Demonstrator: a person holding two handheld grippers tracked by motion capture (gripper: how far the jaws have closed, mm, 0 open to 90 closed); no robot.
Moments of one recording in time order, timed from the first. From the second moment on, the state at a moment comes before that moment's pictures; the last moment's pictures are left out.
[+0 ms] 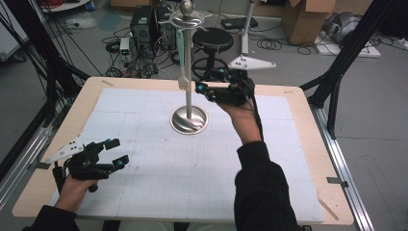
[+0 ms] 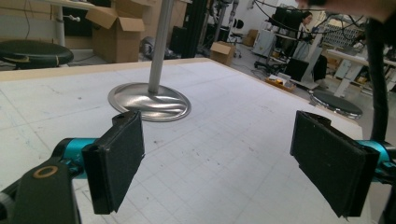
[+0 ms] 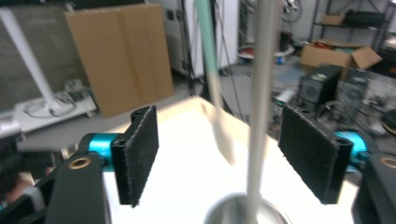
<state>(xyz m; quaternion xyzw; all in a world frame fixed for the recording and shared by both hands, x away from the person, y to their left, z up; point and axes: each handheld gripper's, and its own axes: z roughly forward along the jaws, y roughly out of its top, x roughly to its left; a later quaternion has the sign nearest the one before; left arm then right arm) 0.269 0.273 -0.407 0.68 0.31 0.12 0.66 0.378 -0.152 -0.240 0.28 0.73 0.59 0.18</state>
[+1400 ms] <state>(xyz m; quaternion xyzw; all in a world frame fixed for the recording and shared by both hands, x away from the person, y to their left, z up) 0.264 0.271 -0.405 0.67 0.31 0.17 0.65 0.223 -0.281 -0.390 0.37 0.70 0.55 0.27</state>
